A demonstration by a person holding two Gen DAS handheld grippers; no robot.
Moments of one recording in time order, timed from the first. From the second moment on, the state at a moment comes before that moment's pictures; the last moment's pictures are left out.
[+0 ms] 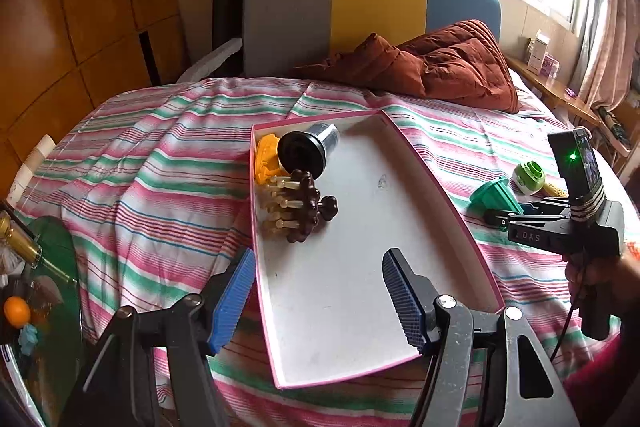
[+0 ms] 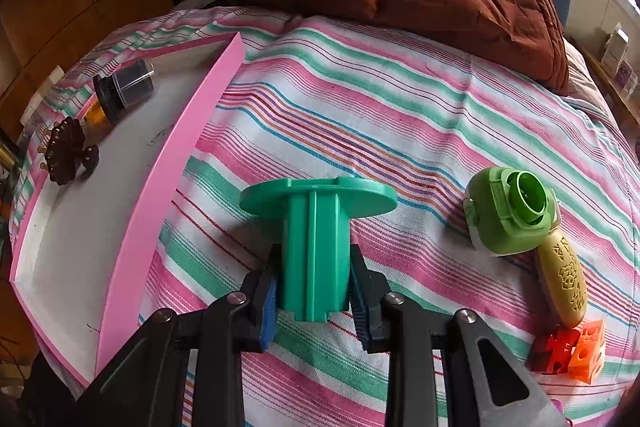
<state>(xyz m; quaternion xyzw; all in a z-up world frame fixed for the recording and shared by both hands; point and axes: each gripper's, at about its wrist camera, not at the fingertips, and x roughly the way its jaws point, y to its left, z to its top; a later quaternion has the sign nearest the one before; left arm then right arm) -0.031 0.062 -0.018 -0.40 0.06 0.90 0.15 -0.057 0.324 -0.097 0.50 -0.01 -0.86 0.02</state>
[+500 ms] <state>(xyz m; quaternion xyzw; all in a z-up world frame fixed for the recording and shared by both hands) -0.020 0.033 -0.025 -0.40 0.04 0.91 0.14 -0.053 0.317 -0.089 0.51 -0.03 -0.86 -0.04</state>
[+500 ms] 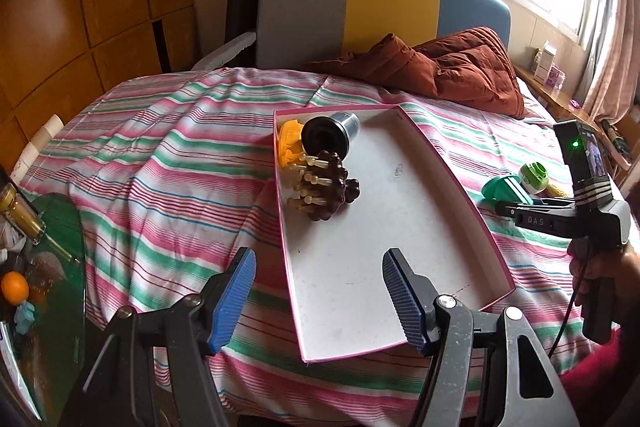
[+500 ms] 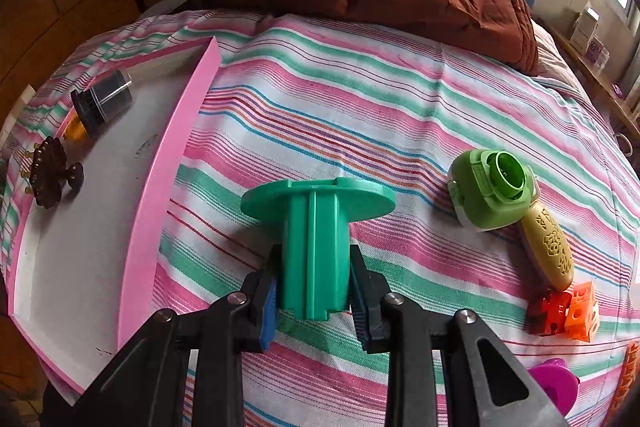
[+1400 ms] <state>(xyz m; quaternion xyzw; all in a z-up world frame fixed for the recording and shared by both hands) -0.027 0.004 -0.044 -0.43 0.00 0.90 0.12 -0.099 0.193 -0.064 0.49 0.00 -0.87 0.07</state>
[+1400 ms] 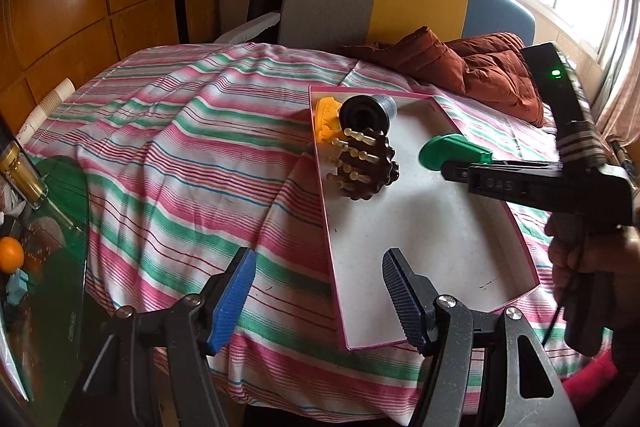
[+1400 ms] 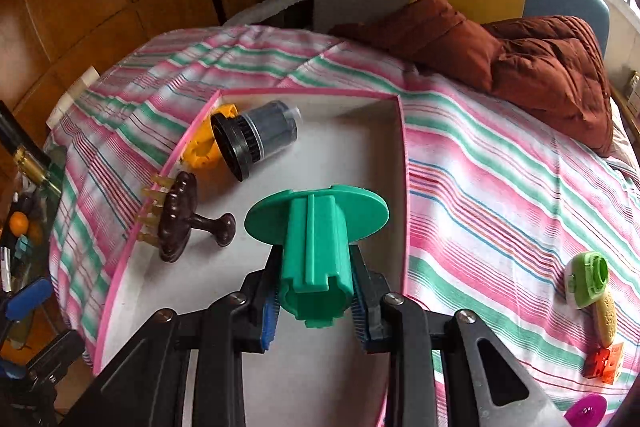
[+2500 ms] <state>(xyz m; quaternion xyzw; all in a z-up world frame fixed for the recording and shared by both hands) -0.020 0.011 -0.040 -0.42 0.02 0.90 0.12 -0.073 0.216 -0.054 0.47 -0.02 -0.88 0.04</state>
